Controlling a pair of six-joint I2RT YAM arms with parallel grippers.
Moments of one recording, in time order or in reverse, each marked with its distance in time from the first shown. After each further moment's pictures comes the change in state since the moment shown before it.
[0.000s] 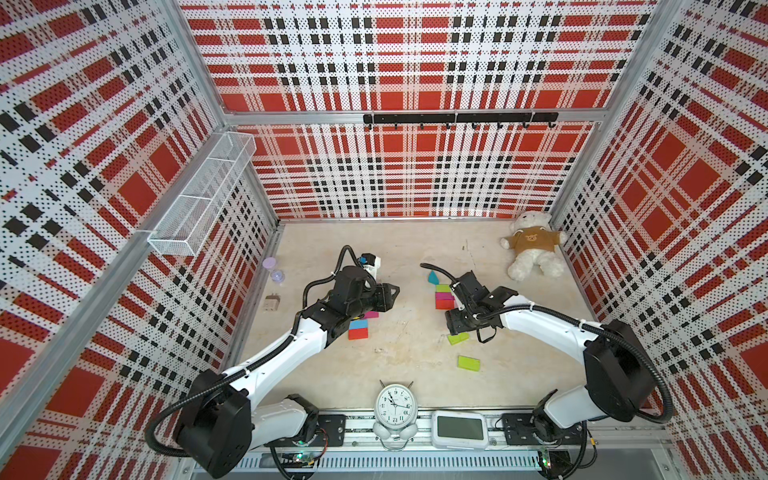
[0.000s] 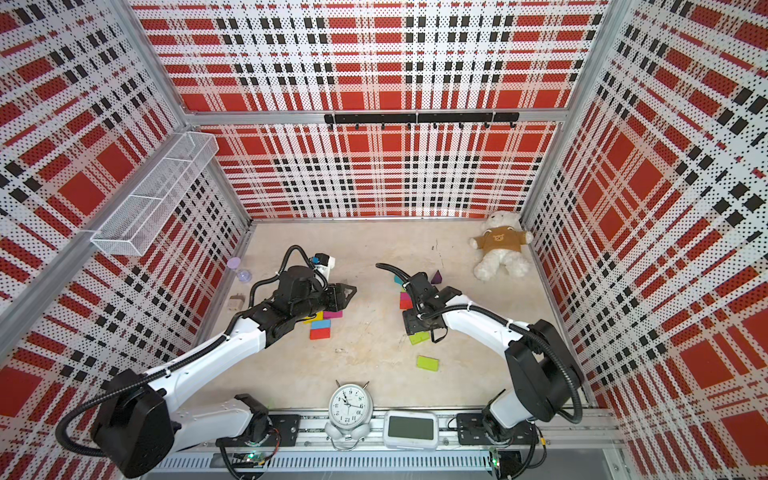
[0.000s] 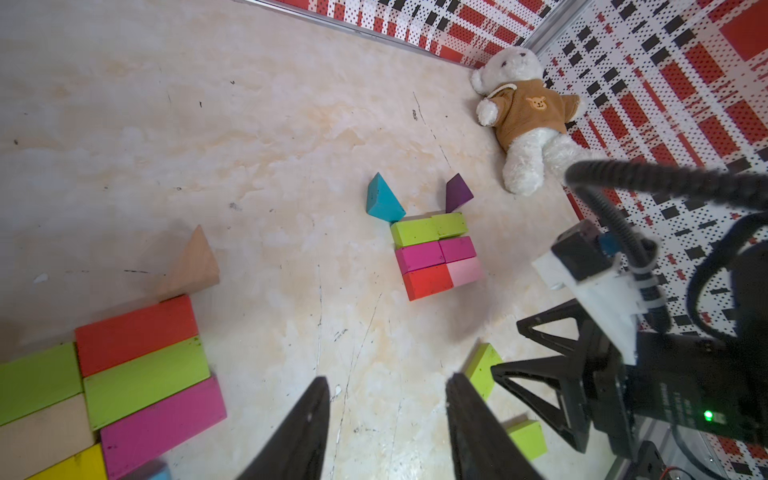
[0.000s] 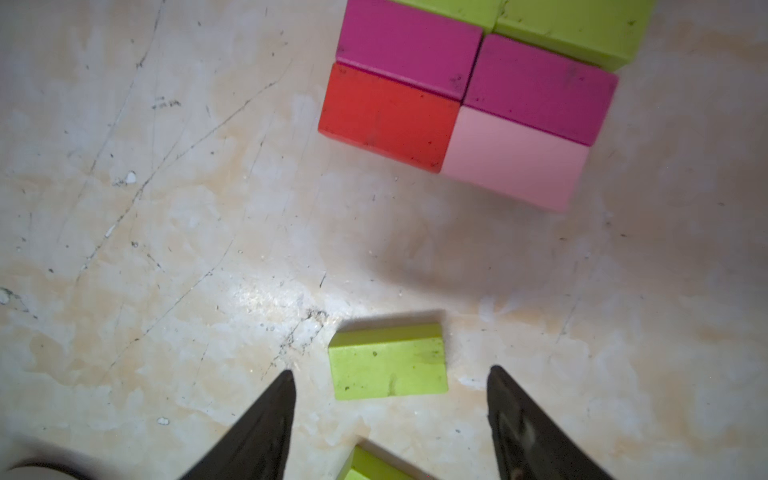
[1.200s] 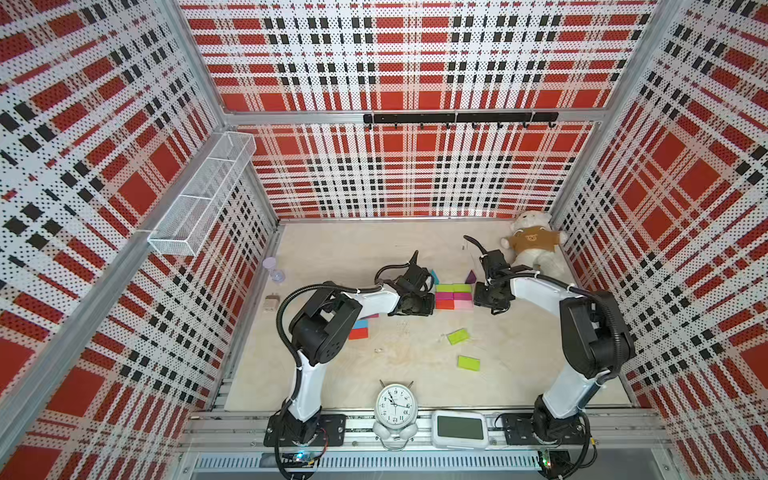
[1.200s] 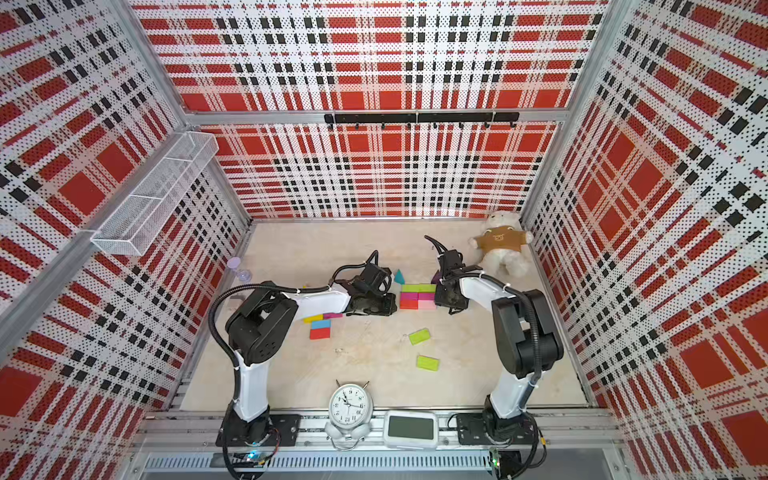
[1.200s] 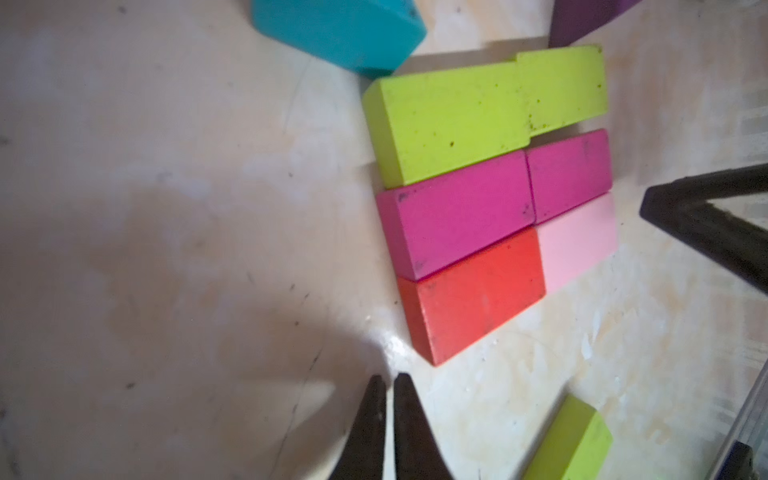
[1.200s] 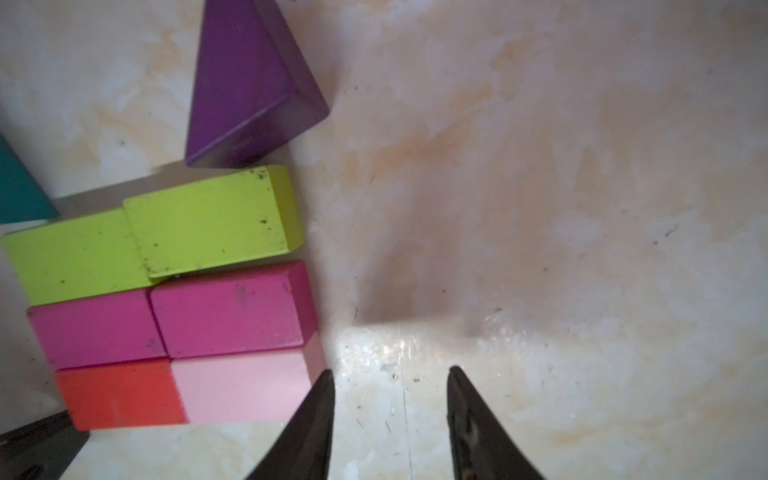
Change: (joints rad) left arm -0.168 0.815 0.472 -0.093 0.040 -0.076; right arm -0.381 0.209 0.139 0.061 -0.031 0.128
